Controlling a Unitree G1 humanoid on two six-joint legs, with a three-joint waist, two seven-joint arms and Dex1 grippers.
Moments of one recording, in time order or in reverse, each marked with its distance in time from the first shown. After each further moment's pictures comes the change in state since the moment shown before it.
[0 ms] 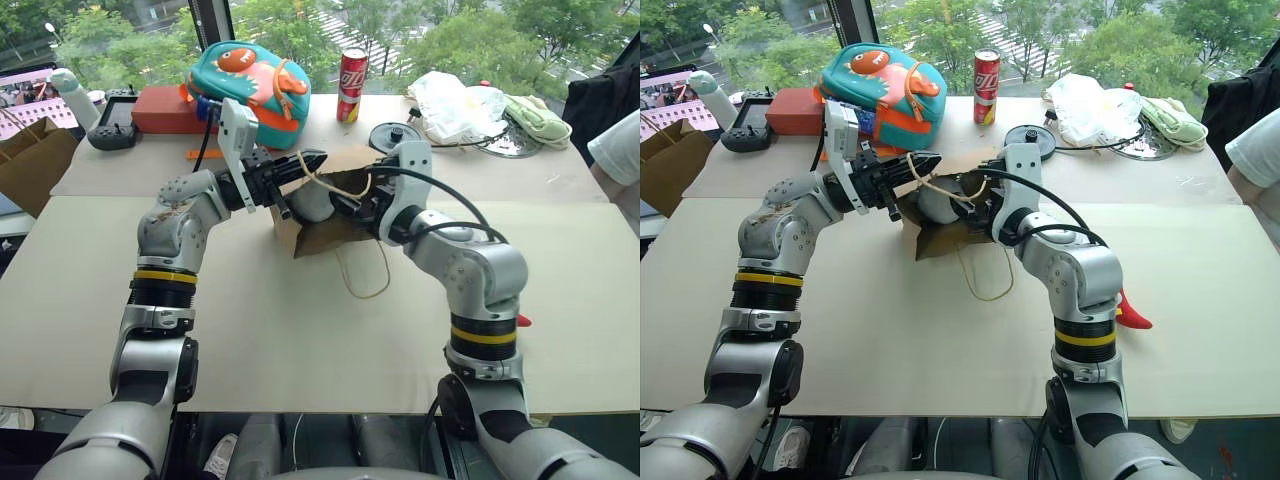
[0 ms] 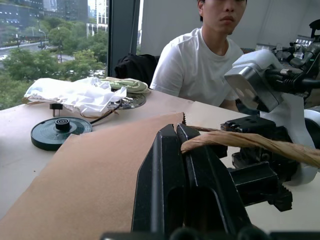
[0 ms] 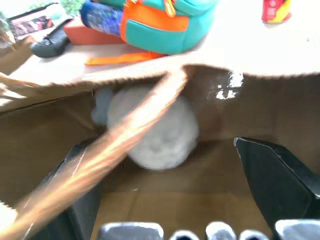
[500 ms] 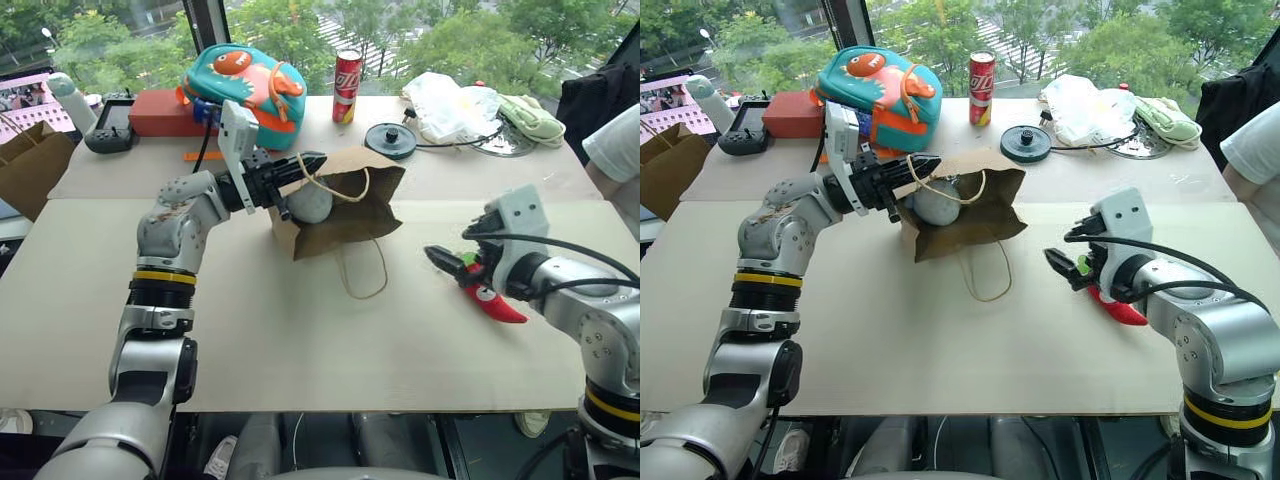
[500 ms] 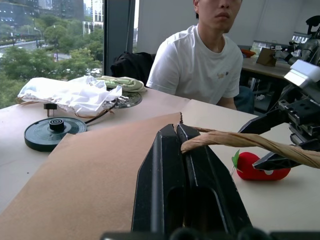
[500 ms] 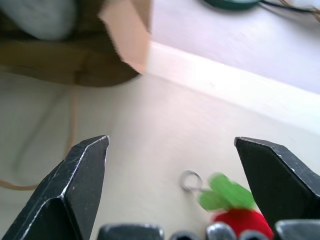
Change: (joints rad) left arm 0.004 0.005 -0.004 -0.001 0.001 0.002 -0.004; right arm 0.384 -0.516 -0.132 -0.277 0.029 0.204 0.125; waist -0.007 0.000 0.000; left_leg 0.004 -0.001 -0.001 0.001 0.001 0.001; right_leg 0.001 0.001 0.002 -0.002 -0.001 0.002
